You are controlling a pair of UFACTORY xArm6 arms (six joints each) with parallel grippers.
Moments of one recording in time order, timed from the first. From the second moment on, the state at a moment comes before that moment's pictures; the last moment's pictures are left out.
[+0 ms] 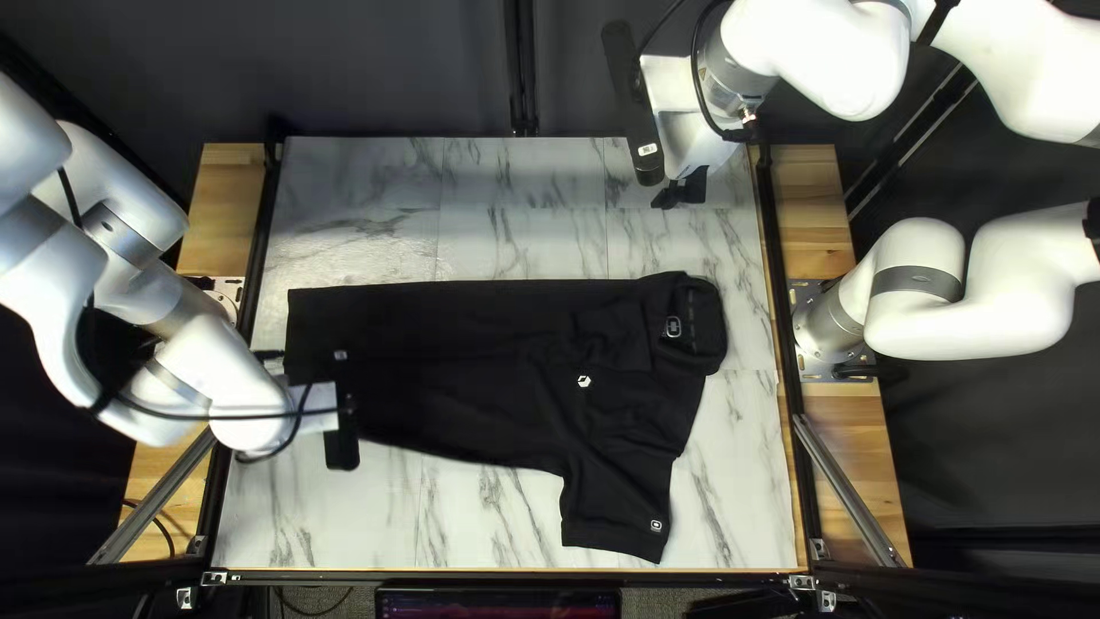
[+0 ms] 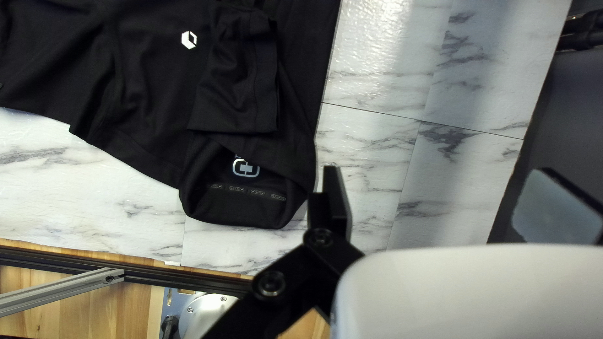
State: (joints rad) left arm -0.60 -0.34 -0.43 -0.06 1.14 -0.79; right arm -0.33 -0.65 -0.79 0.08 1.19 -0.56
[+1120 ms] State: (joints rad) left arm -0.27 -0.50 -0.23 0.04 1.07 -0.51; right arm -0.33 -0.65 -0.79 0.08 1.19 -0.56
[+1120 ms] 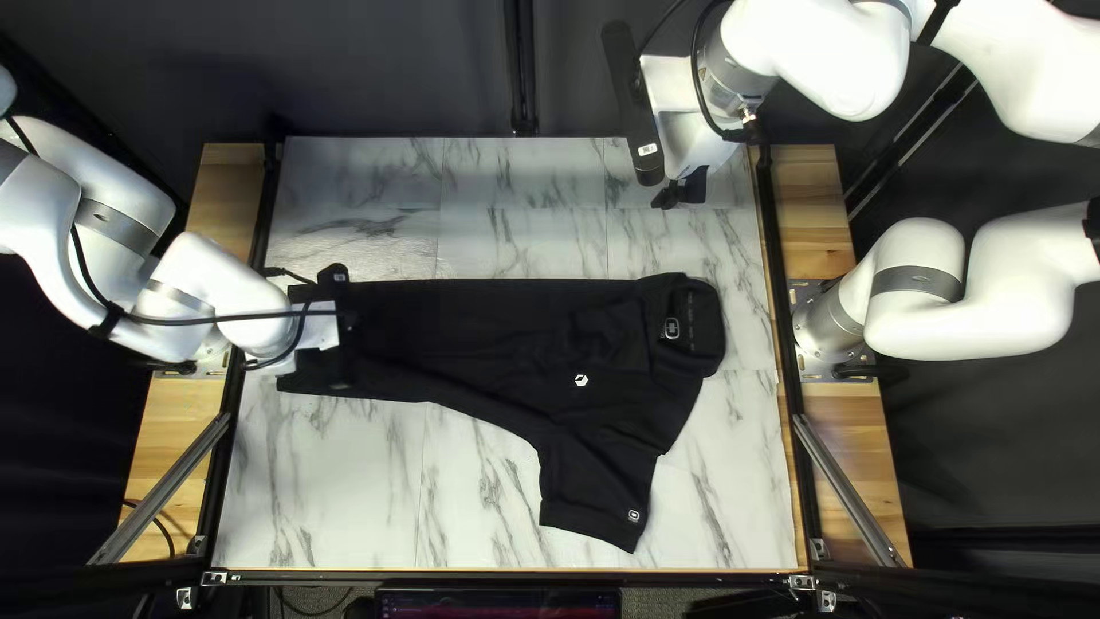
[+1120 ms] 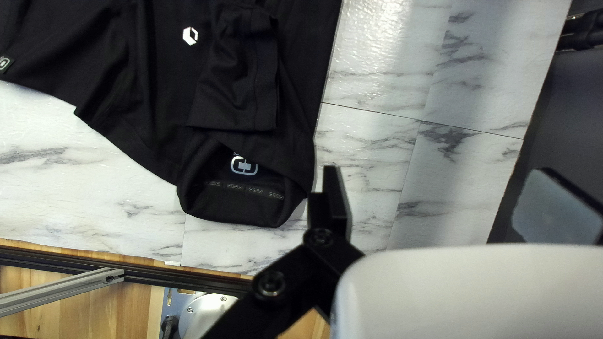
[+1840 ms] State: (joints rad) left arm -0.36 -0.44 -0.30 0.04 1.05 -0.55; right arm -0.33 -0.65 -0.79 0.08 1.19 -0.56
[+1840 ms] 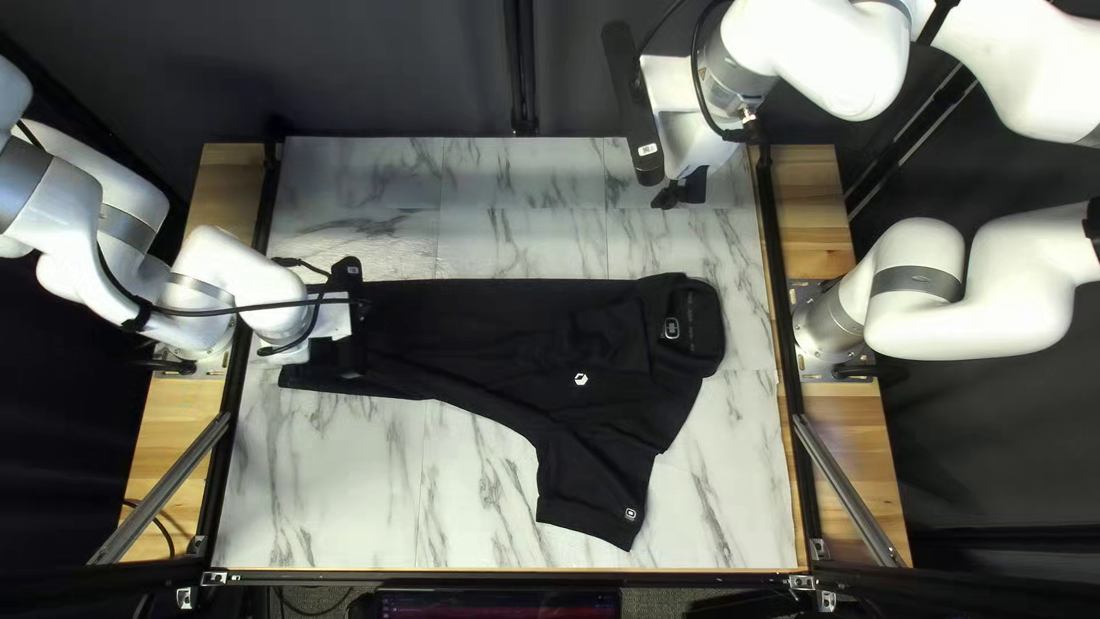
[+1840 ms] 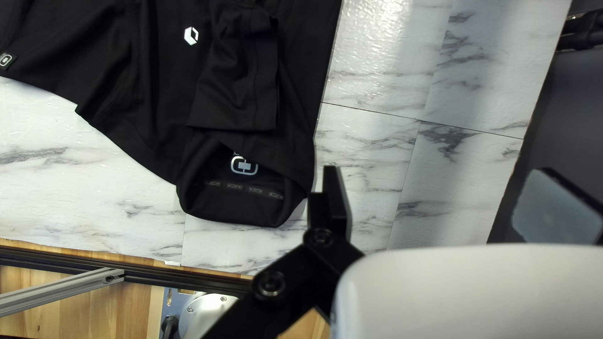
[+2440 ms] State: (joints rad) left arm -0.48 -0.30 -0.40 0.05 0.99 -0.58; right arm -0.33 -0.65 -0.79 0.08 1.19 -0.56
